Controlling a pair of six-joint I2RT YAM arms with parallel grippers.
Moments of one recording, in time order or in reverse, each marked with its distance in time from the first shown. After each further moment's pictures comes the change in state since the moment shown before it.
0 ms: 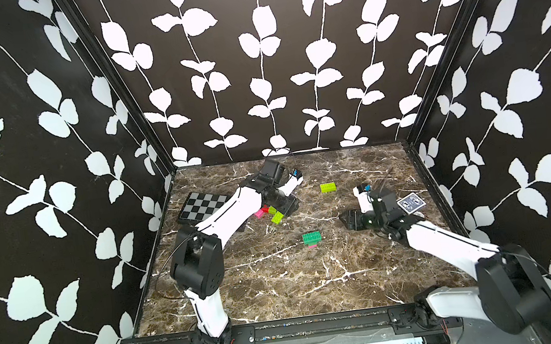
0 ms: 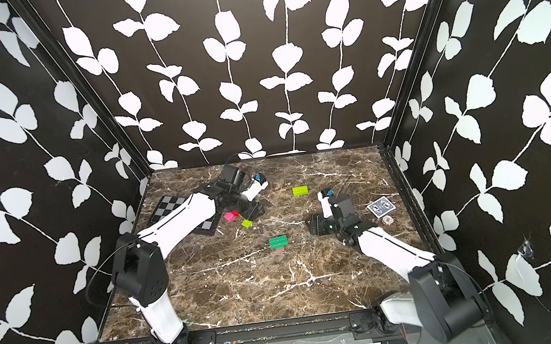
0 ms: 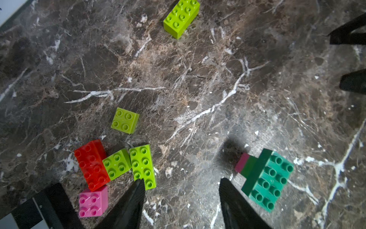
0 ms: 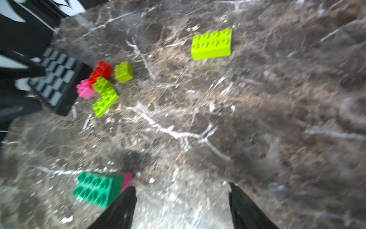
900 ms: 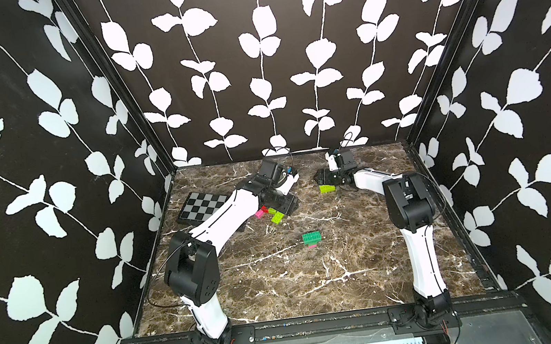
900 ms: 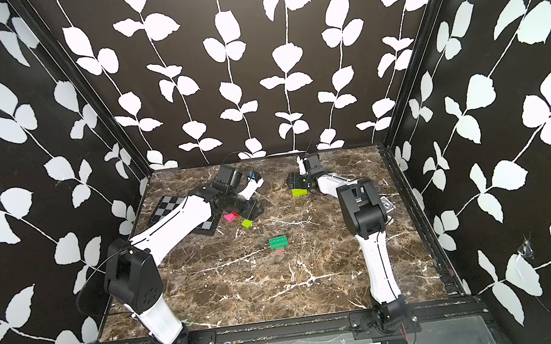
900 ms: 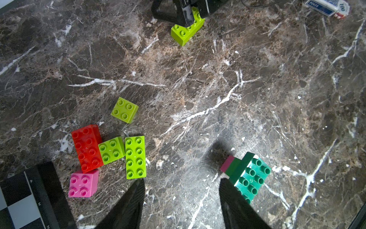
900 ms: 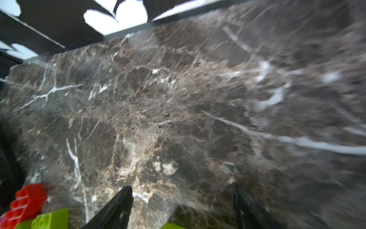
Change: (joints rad) left arm -0.002 -0.092 -0.055 0.002 0.003 -0.132; right arm -0.080 0.964 0.964 -0.032 -0.128 0.021
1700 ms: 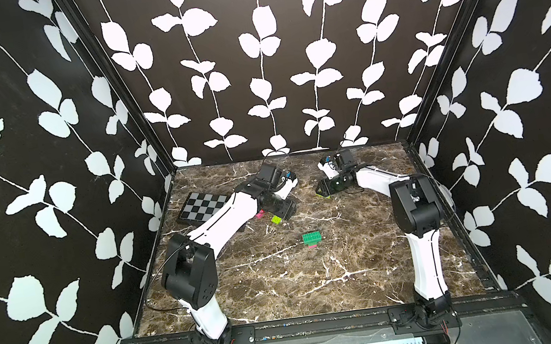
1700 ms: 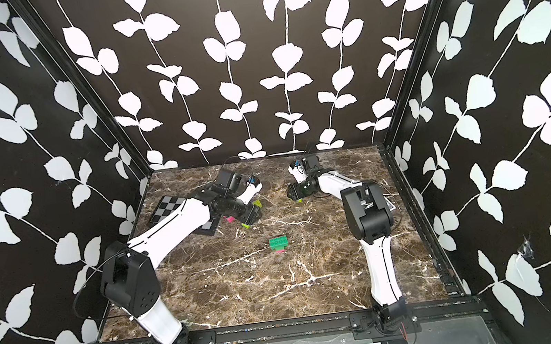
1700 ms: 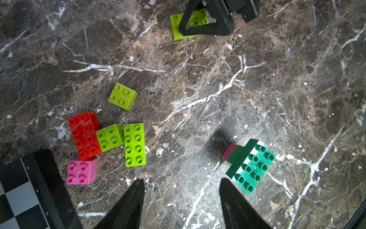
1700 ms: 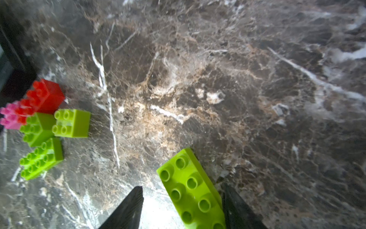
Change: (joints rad) left arm 0.000 -0.036 -0.048 -0.020 -0.011 0.016; right arm 0.035 -0.117 -0.058 -0.276 -0.051 -0.357
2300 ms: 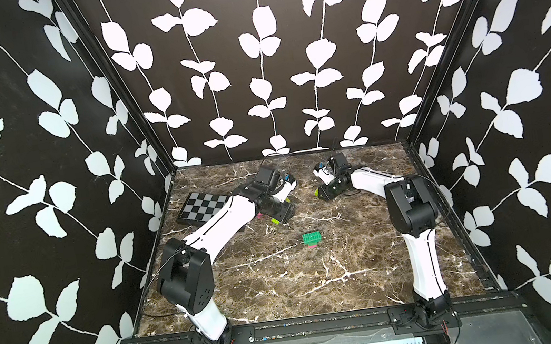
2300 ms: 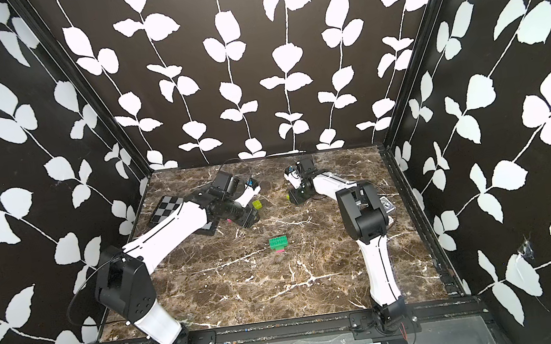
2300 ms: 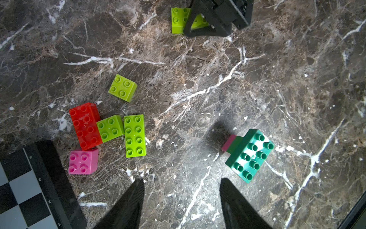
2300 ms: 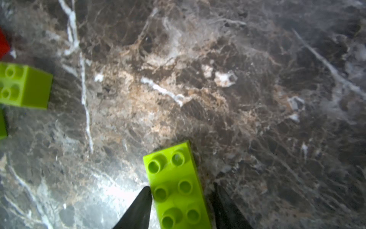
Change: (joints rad) left arm 0.000 -0.037 -0.047 -0.002 -0.007 0.007; right arm 0.030 0.040 0.047 -0.079 0.109 -0.145
